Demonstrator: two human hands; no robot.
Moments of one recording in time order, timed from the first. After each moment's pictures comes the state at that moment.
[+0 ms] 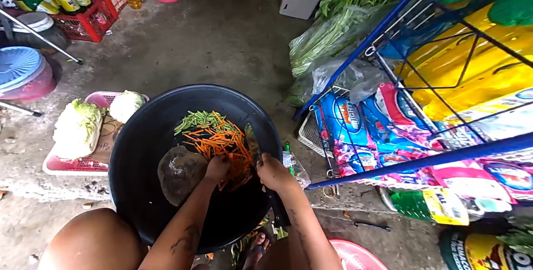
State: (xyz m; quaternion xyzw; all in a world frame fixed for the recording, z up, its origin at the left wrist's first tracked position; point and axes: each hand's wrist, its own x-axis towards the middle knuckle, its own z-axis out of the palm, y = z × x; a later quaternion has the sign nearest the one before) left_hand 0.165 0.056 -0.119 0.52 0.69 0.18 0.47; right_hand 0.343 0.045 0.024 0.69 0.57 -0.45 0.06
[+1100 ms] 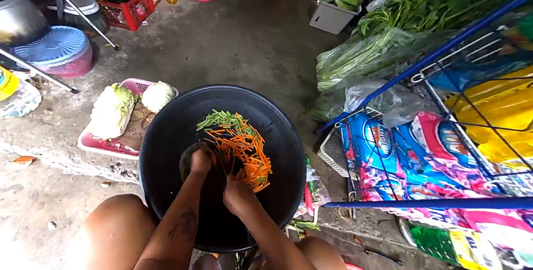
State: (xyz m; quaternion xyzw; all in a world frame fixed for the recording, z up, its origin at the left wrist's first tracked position) left_hand 0.051 0.044 -0.123 0.45 0.80 0.19 0.34; right_hand 0.204 -0.006 -0.017 0.57 0.70 -0.36 0.24
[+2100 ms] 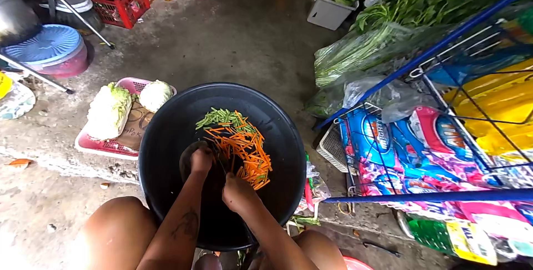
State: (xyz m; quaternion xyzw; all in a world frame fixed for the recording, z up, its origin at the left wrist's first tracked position) left_hand 0.054 0.045 -0.127 0.42 0.81 0.20 0.35; right_hand 0.200 -0.004 -0.007 0.56 0.71 -0.35 0.25
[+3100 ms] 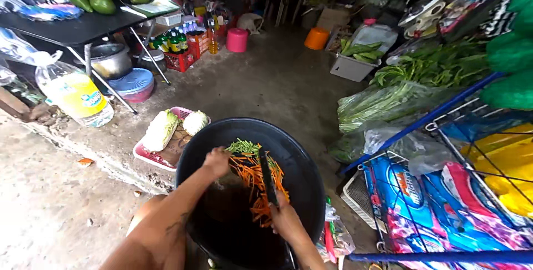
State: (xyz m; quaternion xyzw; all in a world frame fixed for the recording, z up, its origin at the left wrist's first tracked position) left_hand 0.014 0.033 0.003 0.61 0.76 0.04 0.21; right_hand 0.284 -0.006 -0.008 0.60 0.66 -0.45 -0.06
